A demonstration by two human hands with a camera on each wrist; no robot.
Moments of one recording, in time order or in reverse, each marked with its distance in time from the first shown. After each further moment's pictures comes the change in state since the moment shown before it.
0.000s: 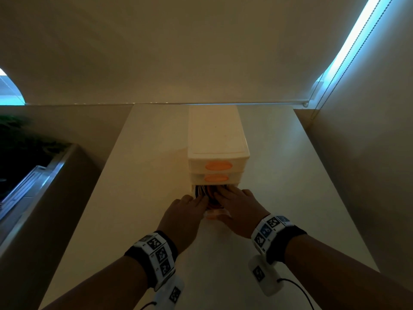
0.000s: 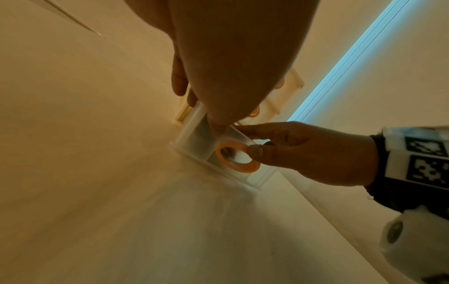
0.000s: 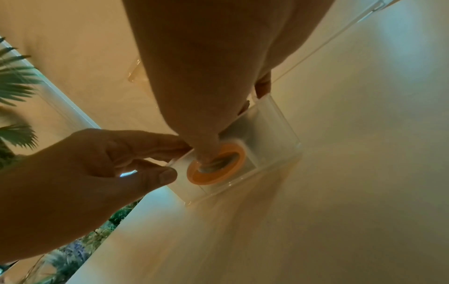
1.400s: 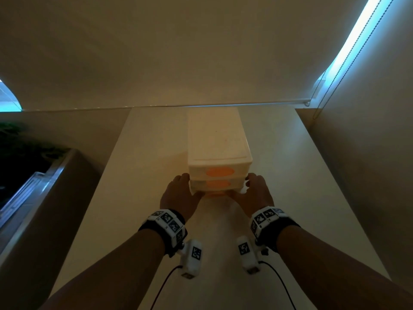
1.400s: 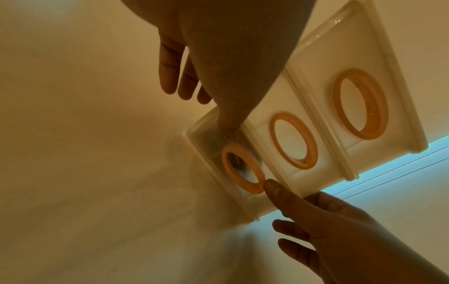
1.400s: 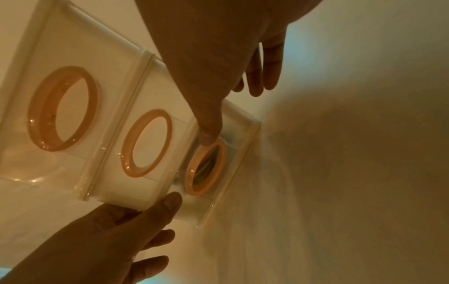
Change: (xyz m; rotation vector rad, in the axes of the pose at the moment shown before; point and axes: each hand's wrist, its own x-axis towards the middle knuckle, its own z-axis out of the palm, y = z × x) left_hand 0.064 -0.041 0.013 -0.464 -0.023 -0.595; right_hand 0.039 0.044 0.016 0.594 0.337 0.740
